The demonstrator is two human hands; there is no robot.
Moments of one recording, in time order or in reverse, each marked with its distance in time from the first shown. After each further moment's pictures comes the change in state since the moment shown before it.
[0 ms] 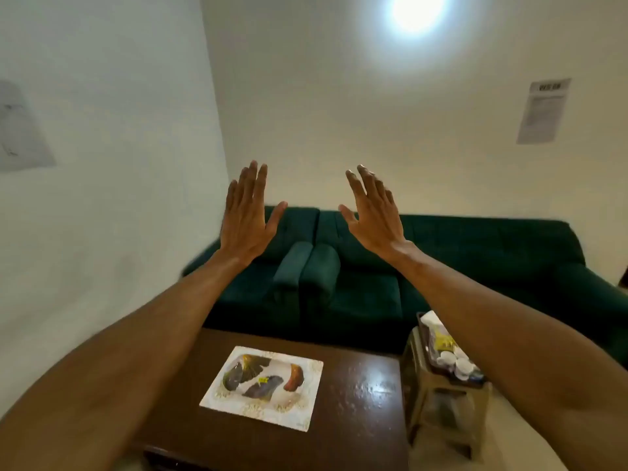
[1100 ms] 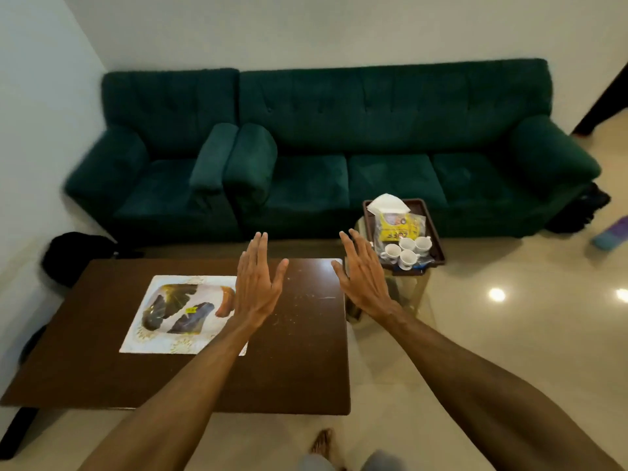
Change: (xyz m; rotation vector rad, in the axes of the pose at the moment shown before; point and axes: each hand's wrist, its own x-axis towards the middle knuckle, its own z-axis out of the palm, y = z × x) left_hand -0.199 0.122 0.363 -0.303 -0.590 -0.305; right_hand -0.288 0.220 0.221 0.203 -0.498 0.533
